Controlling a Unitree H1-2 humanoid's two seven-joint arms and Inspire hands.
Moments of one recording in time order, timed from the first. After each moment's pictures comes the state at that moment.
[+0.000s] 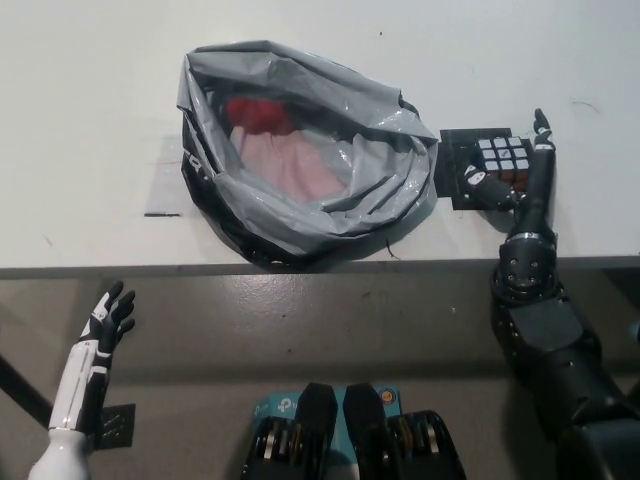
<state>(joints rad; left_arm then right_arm) 0.01 0.19 0.07 -0.03 0.02 -0.16 -0.03 -0.88 -0.05 -0.12 1.13 -0.19 -0.25 -0.51</state>
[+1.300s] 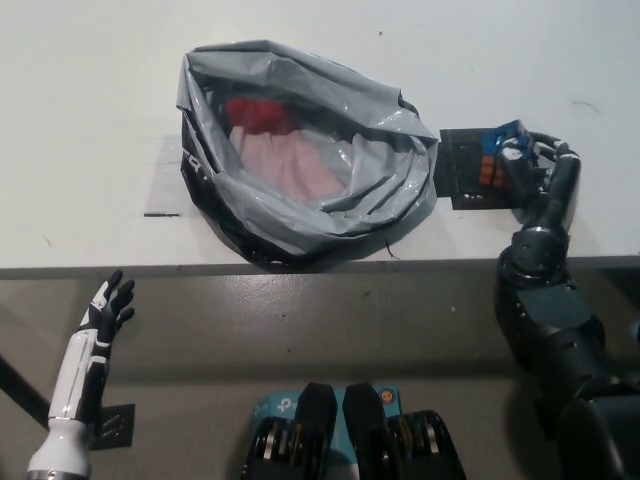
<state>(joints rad) -0.02 0.19 0.08 -0.02 0.02 -0.16 -0.03 -0.94 -0.06 -0.24 1.20 -0.05 -0.24 -0.56</state>
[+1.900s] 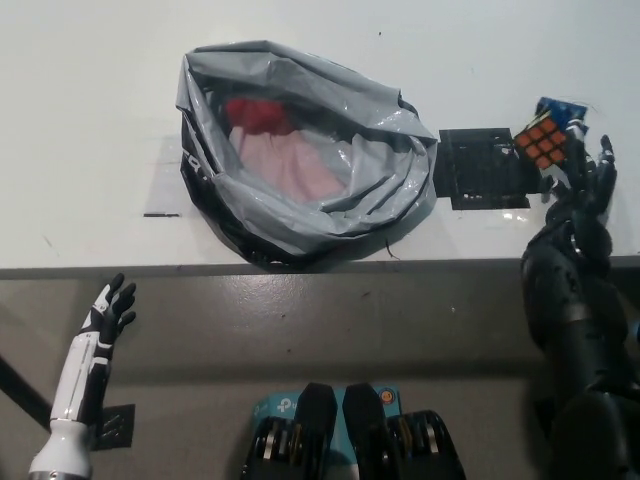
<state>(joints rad) -0.02 0.19 0.08 -0.01 0.02 -0.15 -0.03 -0.94 -0.03 -0.59 1.01 0.30 -0.13 -0.38</state>
